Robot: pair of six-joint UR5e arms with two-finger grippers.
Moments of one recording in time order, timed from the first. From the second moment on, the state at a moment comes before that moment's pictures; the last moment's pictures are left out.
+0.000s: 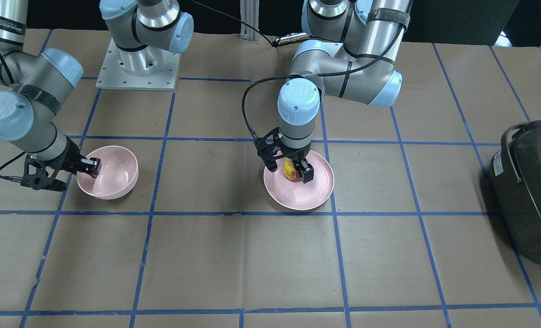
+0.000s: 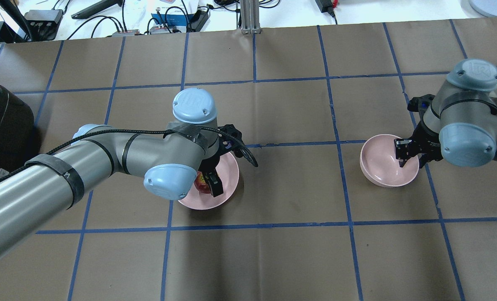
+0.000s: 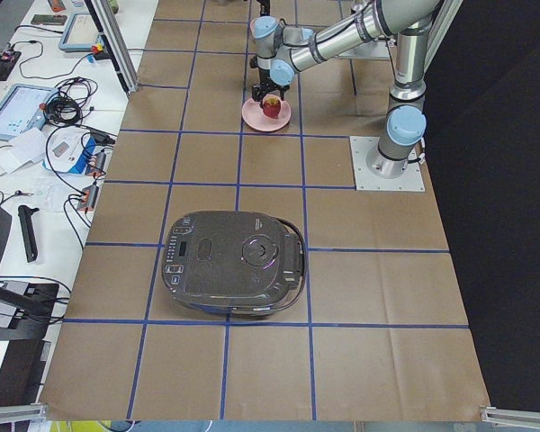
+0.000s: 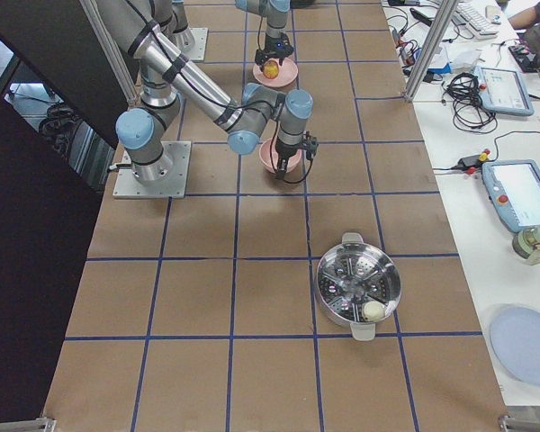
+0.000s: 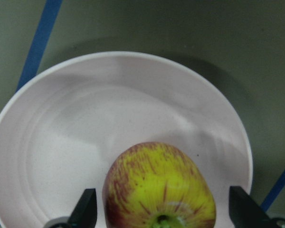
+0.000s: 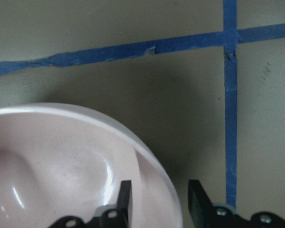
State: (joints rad) left arm -1.85 -1.86 -1.98 -1.00 1.64 0.84; right arm 1.23 -1.36 2.06 -2.14 -1.65 -0.21
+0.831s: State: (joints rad) left arm -1.86 -1.80 -1.83 -1.16 1.64 0.78; right arm 1.38 -1.40 1.90 -1.95 -1.48 -0.06
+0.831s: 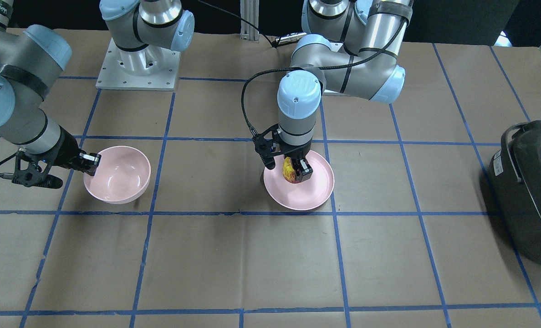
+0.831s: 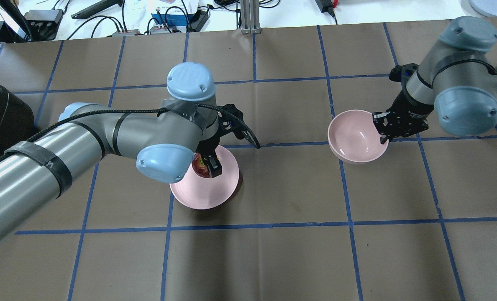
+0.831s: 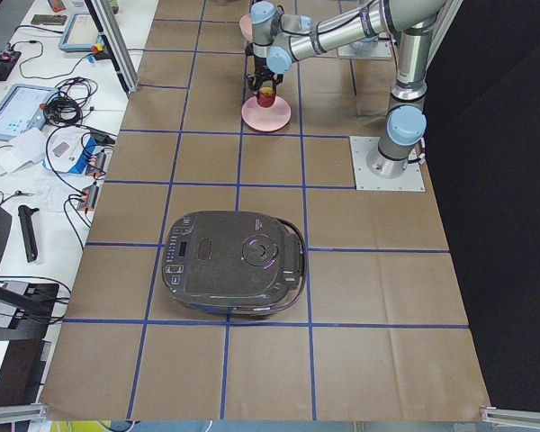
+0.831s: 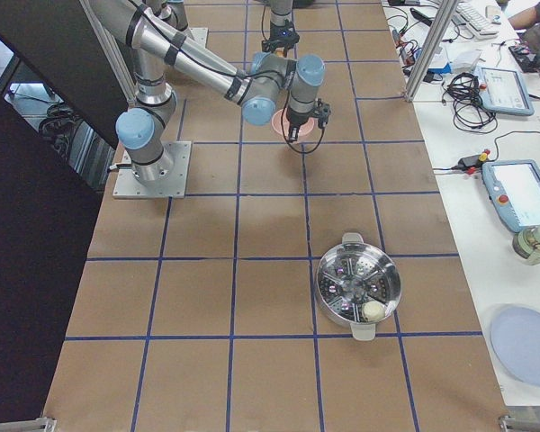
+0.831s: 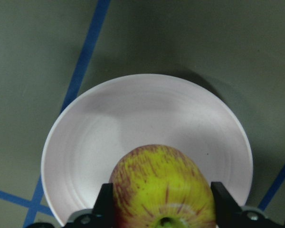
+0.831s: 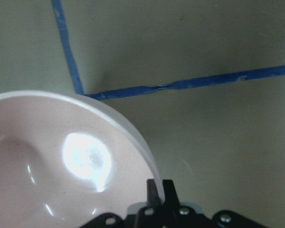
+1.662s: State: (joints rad) left arm -1.89 -1.81 -1.60 -1.37 1.52 -0.19; right arm 1.56 -1.36 1.96 -1.98 -1.45 0.06
